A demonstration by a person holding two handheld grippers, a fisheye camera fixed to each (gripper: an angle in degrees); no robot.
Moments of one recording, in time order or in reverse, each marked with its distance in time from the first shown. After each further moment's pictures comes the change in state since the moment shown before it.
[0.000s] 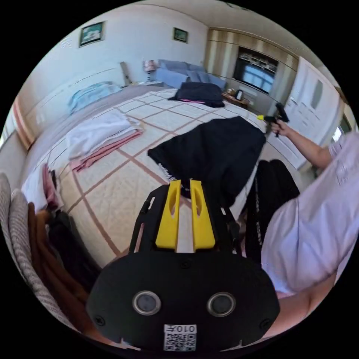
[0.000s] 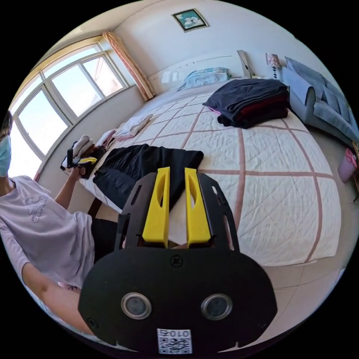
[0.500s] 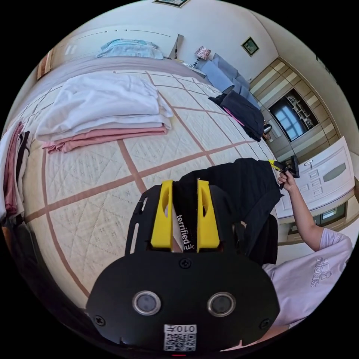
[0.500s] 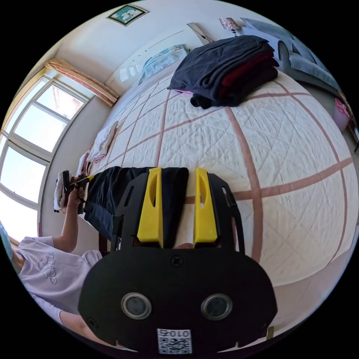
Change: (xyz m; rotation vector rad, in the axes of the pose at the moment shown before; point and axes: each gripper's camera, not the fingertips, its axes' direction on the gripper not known) left arm -0.087 -0.085 0.096 -0.113 0.186 -0.318; right arm 0.003 -0.057 0.114 -0.143 0.019 0.266
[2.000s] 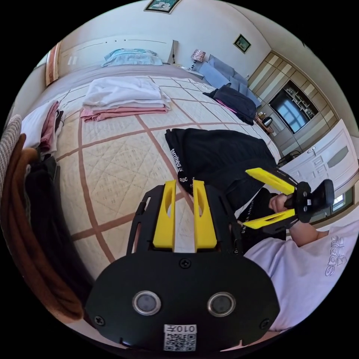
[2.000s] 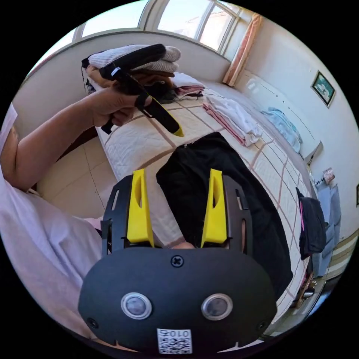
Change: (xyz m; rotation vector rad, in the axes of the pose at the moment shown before) left arm 0.029 0.107 -0.058 0.031 -0.069 0.032; right arm -0.682 0.287 0.336 0.020 0.300 -1.013
